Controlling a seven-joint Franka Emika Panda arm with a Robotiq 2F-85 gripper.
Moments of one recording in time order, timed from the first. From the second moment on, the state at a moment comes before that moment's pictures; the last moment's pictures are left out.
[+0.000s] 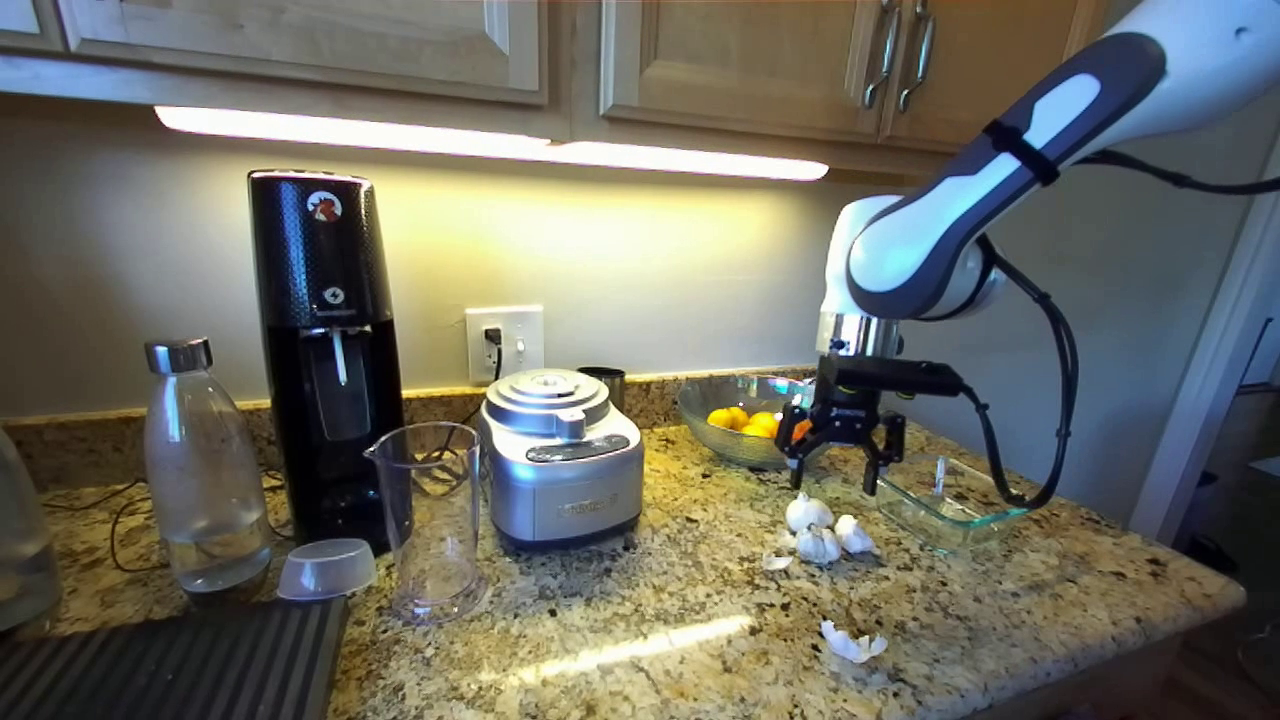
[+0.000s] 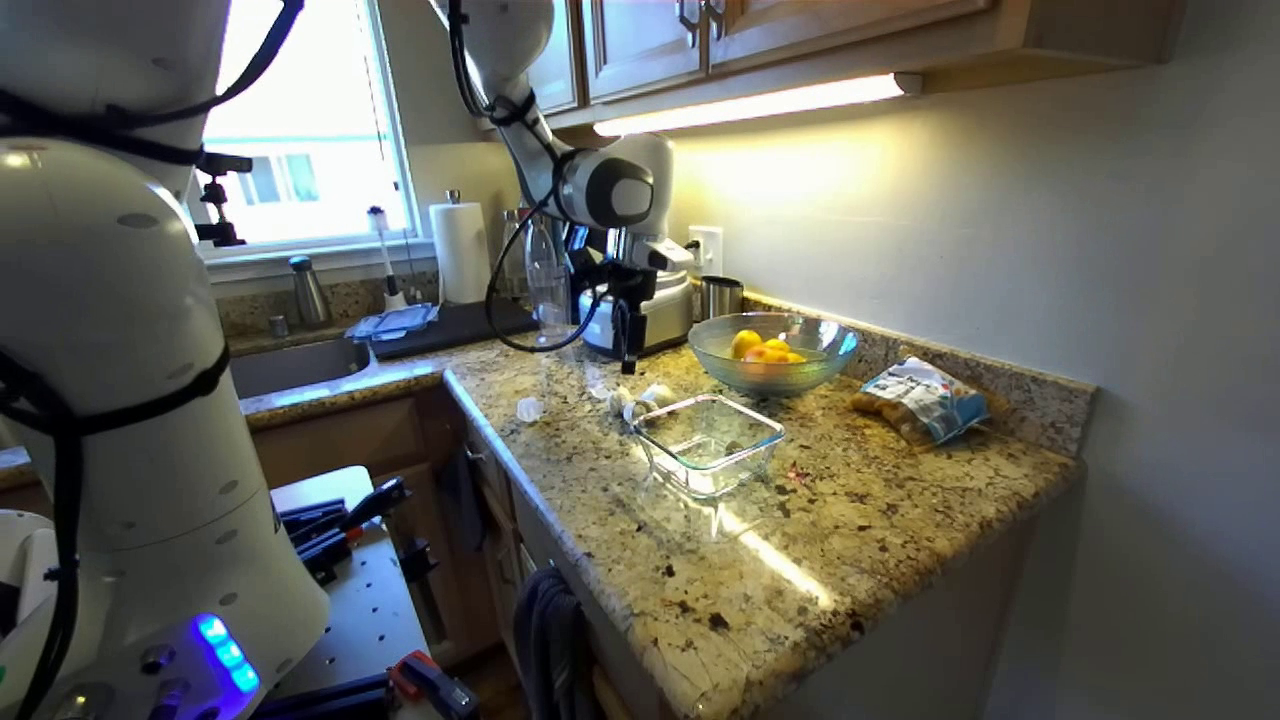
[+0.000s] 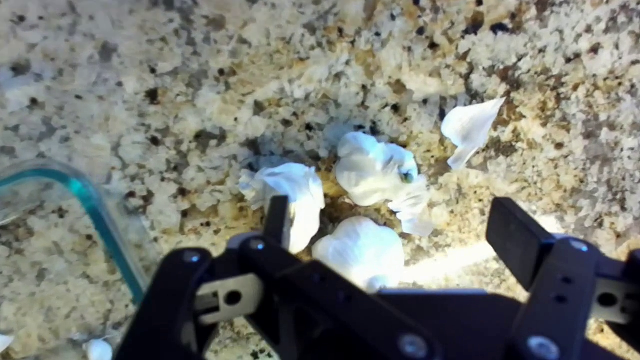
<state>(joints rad) 0.23 0.41 0.11 -2.07 0.14 2.42 0.60</state>
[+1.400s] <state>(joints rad) 0.31 0.60 0.04 -1.96 0.12 2.43 0.81</state>
